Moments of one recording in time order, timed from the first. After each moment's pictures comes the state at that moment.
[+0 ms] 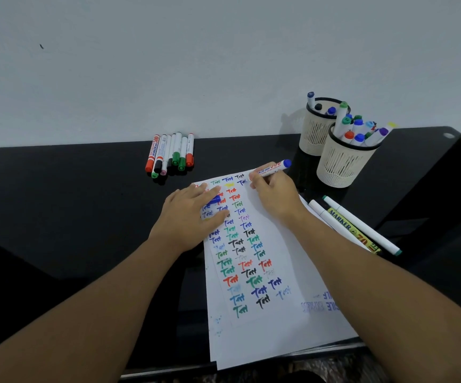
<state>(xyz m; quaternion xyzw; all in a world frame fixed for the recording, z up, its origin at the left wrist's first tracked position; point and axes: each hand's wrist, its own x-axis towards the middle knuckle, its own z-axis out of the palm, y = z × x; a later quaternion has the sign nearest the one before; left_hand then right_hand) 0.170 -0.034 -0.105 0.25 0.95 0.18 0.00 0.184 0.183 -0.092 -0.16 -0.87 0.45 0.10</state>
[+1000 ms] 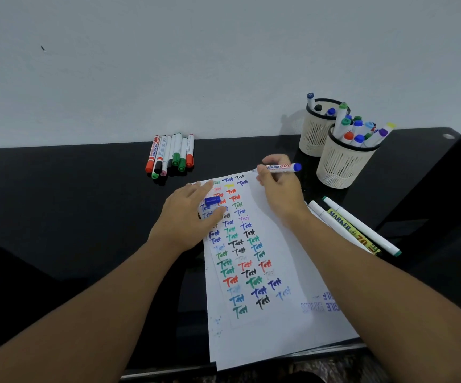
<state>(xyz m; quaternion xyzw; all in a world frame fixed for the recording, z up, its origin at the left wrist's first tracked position) 0.170 -0.035 -0.108 0.23 0.94 0.24 -0.03 0.185 0.191 -0.096 -0.12 -0.81 0.54 0.19</state>
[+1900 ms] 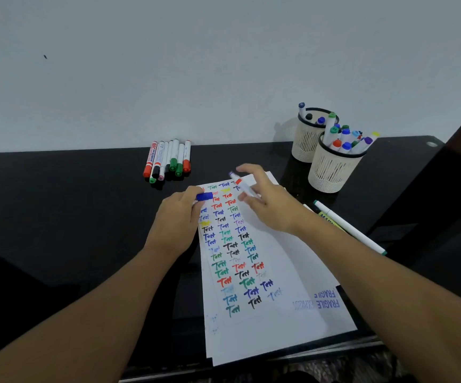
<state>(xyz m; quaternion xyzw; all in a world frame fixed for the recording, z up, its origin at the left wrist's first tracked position) 0.175 -0.039 -0.109 0.21 0.93 0.29 -0.12 0.221 0.191 -0.063 0.04 -0.93 0.36 -0.01</state>
